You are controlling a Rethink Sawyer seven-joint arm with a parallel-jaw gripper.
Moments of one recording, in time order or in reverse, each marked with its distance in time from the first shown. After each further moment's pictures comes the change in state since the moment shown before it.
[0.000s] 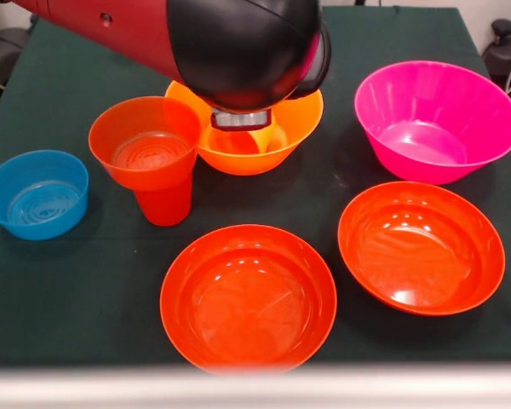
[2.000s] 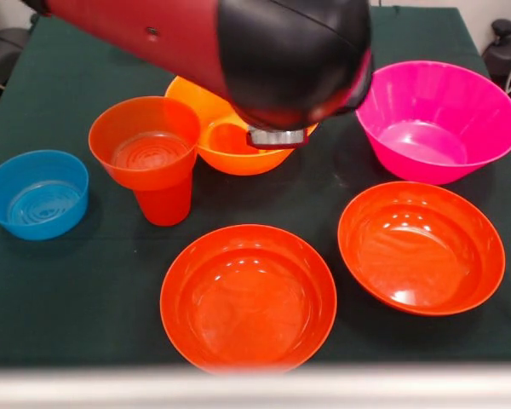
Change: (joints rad) arm 0.023 0.045 -0.239 0.034 0.281 -0.047 0.000
